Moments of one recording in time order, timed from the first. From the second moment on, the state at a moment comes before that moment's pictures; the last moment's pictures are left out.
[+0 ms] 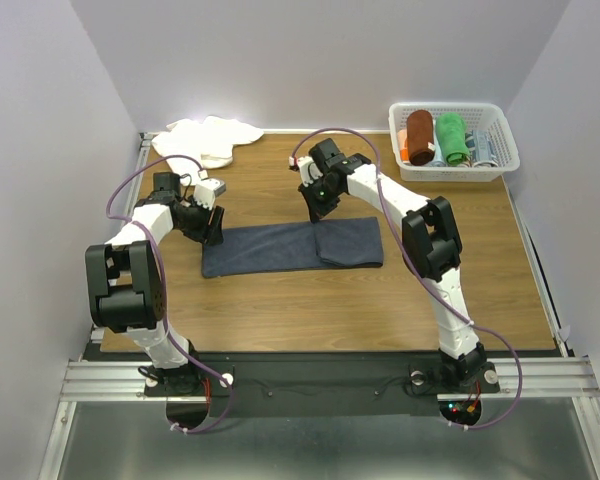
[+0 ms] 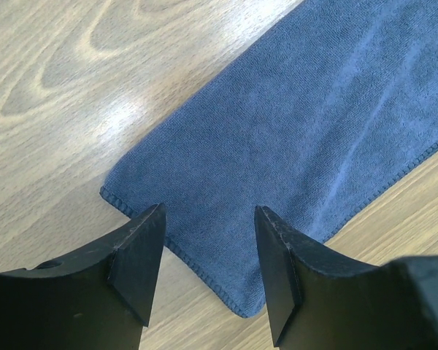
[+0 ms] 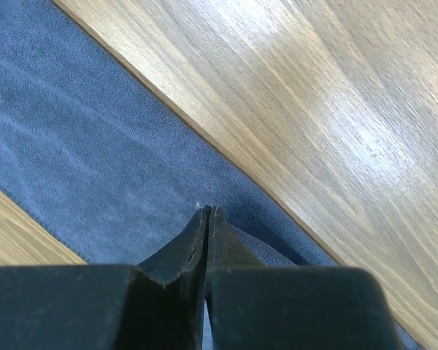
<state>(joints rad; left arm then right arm) 0.08 1.64 1.06 -0.51 0.50 0.50 0.57 2.29 2.01 -0.80 -0.29 -0.12</state>
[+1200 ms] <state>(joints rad) -0.06 2.01 1.43 -0.59 0.24 0.38 0.41 1.95 1.36 -0.72 -0.34 -0.30</state>
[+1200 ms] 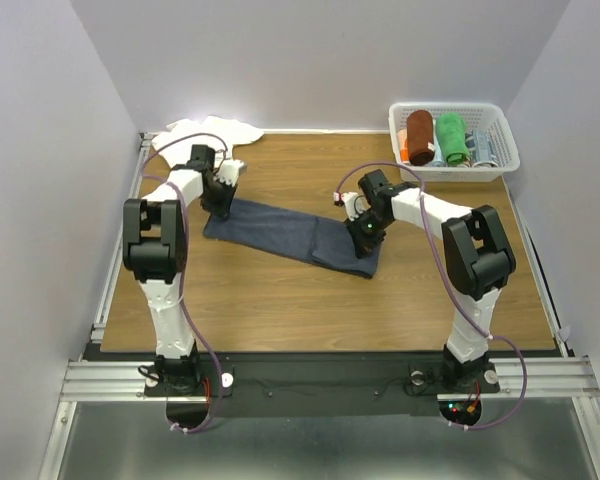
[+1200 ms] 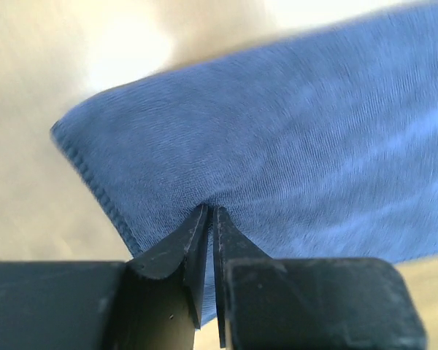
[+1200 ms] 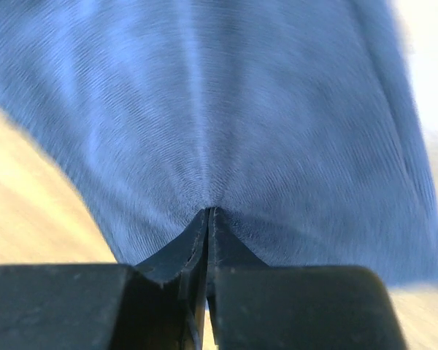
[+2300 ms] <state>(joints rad) -0.27 2.07 1.72 -0.45 0.36 0.15 0.56 1.75 1.10 -0.47 -0.64 -0.02</state>
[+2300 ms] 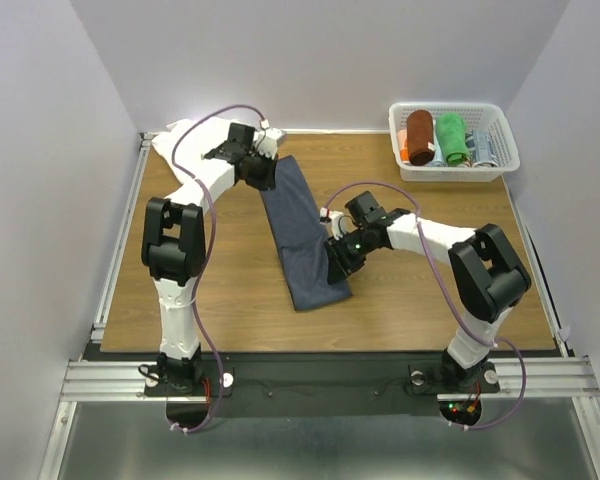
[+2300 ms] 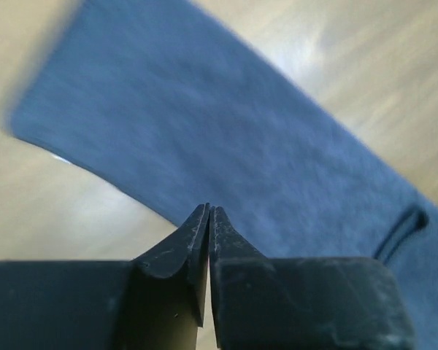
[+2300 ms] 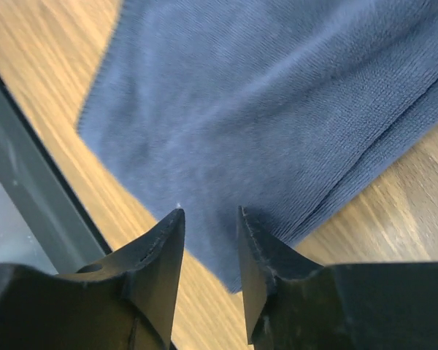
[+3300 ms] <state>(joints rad) -0.32 2.25 1.87 -0.51 0.45 0.14 0.60 1.75 1.02 -0.24 -0.83 0.30</state>
